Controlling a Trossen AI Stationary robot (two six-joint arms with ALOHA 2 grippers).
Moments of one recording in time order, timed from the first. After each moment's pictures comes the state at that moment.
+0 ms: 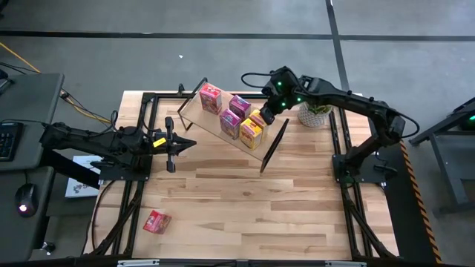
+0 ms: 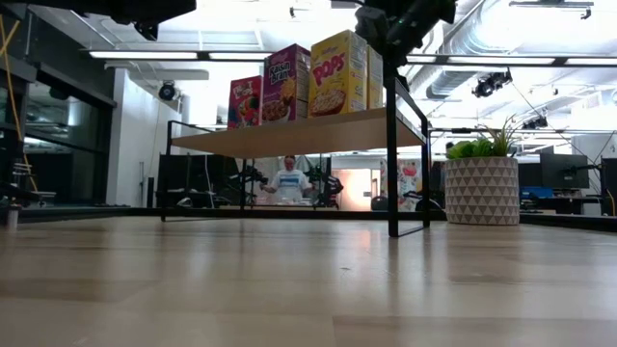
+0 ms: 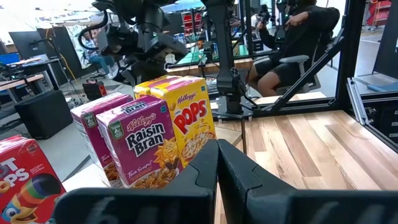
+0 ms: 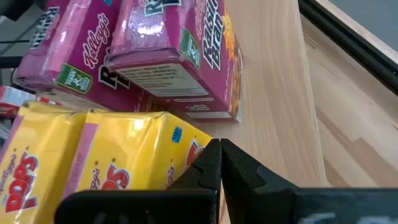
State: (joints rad) left arm -0.14 0.58 0.46 0.09 -0.28 0.16; right arm -0.48 1.54 1.43 -0.72 -0.29 0.24
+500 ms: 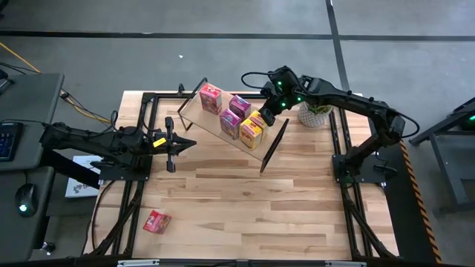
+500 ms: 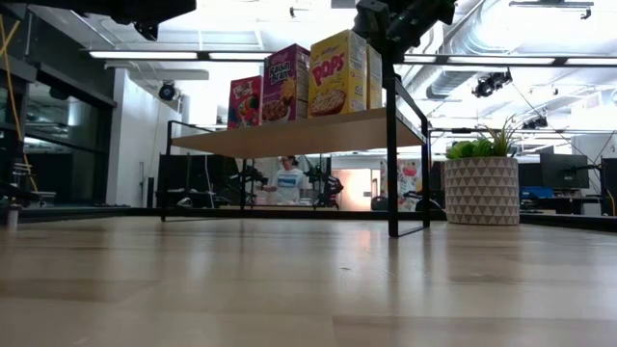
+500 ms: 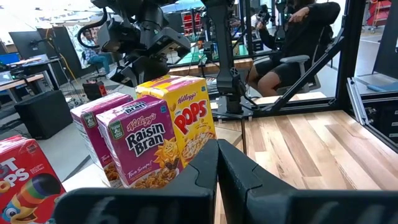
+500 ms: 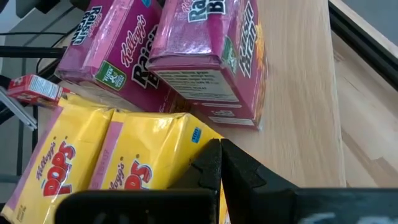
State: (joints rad) left arm -0.14 0.58 0.46 0.09 -0.28 0.16; right arm -0.48 1.54 1.43 -0.69 -0.36 0.19
